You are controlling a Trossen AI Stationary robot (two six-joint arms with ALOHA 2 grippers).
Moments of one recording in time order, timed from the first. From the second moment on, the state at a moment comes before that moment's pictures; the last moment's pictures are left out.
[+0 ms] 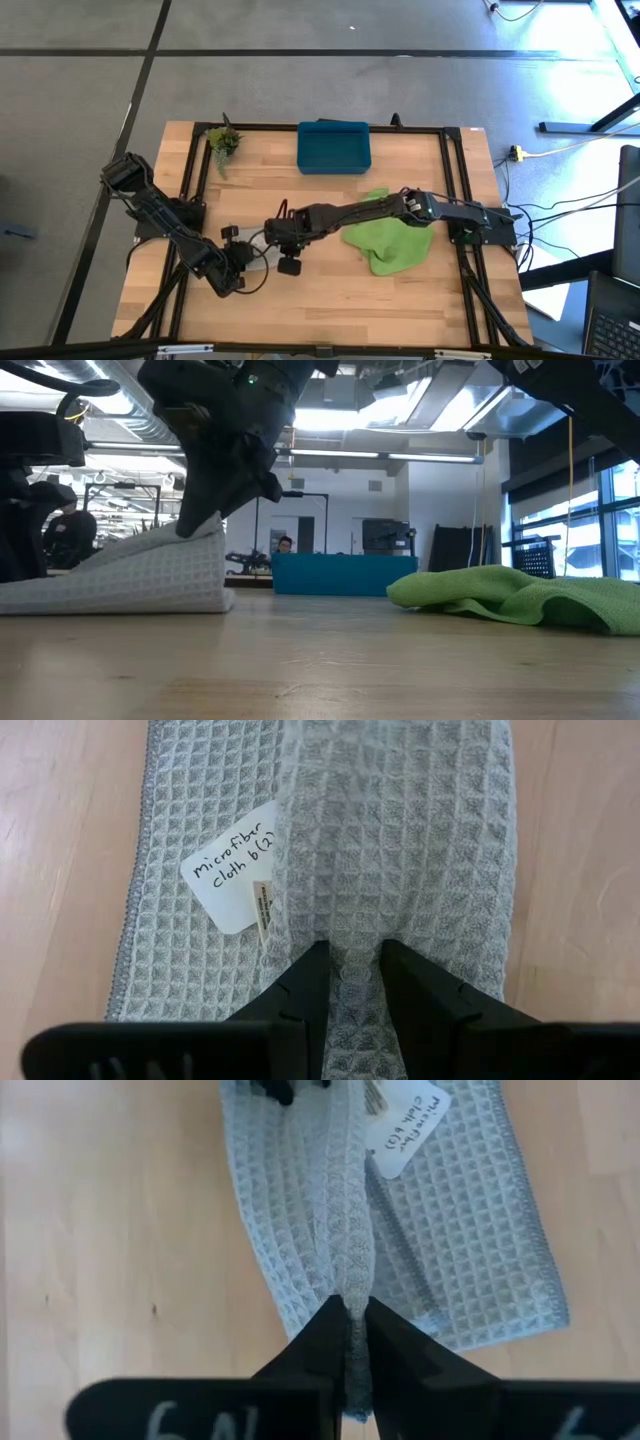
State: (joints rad) left arm -0.81 1.49 0.59 -0.52 -0.49 -0.97; right arm 0.16 2.50 2.33 -0.93 -0.02 0.28
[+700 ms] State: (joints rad) left arm -0.81 1.49 0.59 -0.52 -0.48 -1.01; right arm 0.20 2.51 2.33 -0.94 -0.02 0.17
